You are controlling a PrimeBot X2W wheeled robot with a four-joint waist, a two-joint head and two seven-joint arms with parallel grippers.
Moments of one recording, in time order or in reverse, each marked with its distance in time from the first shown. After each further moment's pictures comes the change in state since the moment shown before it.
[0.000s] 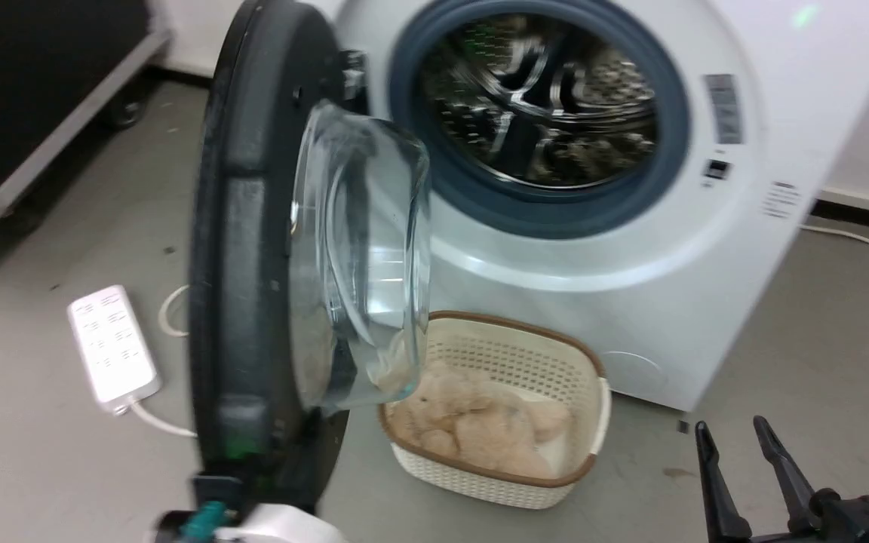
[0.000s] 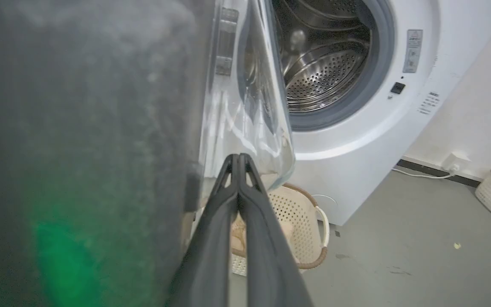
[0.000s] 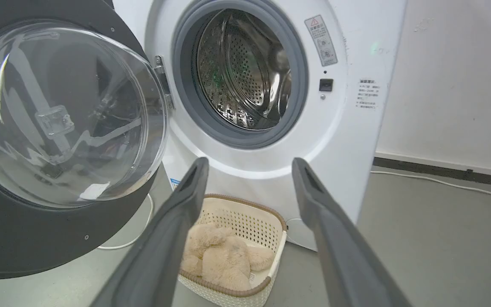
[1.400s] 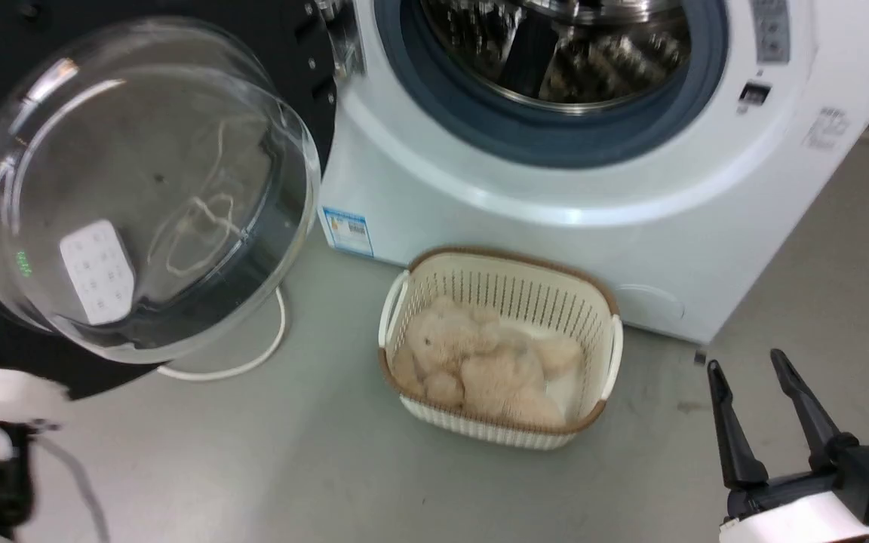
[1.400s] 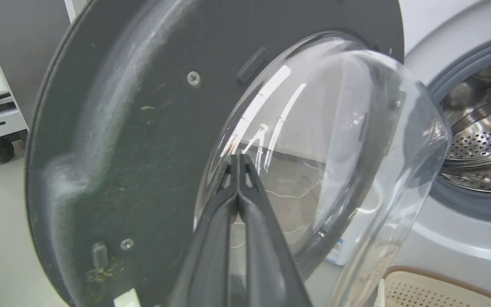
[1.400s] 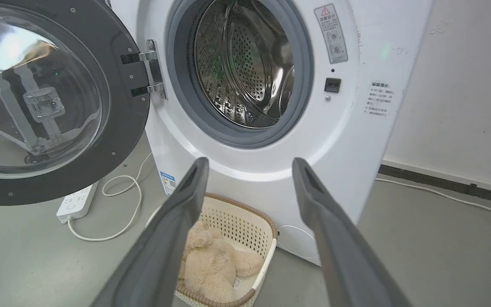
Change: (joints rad) left arm -0.291 0.350 0.395 0.235 -0.106 -0.064 -0.096; right arm -0.100 0.001 -0.044 -0.064 -0.100 0.000 0.031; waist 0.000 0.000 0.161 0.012
